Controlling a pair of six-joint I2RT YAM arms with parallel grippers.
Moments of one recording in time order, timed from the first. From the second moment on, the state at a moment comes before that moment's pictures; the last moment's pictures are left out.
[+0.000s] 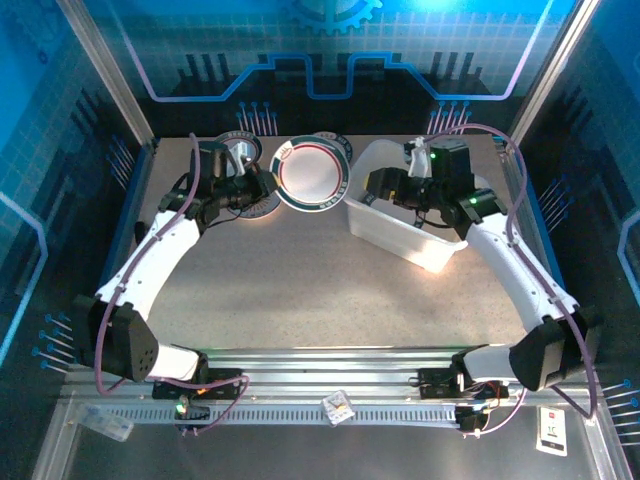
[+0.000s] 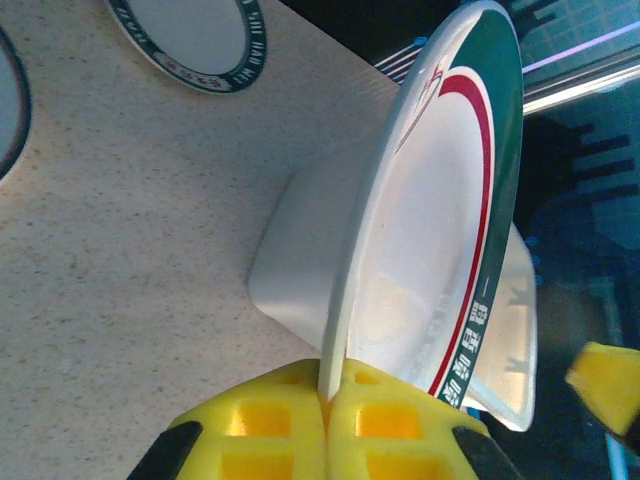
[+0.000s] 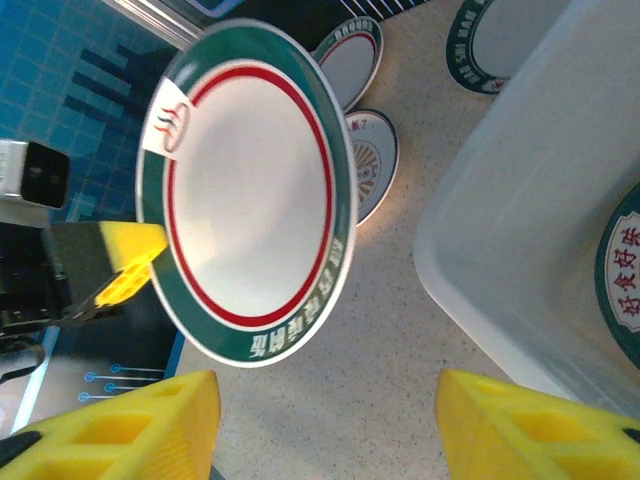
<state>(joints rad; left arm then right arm) -0.20 1.40 1.24 -0.41 0.48 -0.77 0.30 1.35 1.29 -0.51 -0.51 0.60</state>
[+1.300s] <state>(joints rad) -0.28 1.41 1.24 -0.34 0.54 -0.80 0.32 1.41 1.23 -0.31 -0.54 0.76</state>
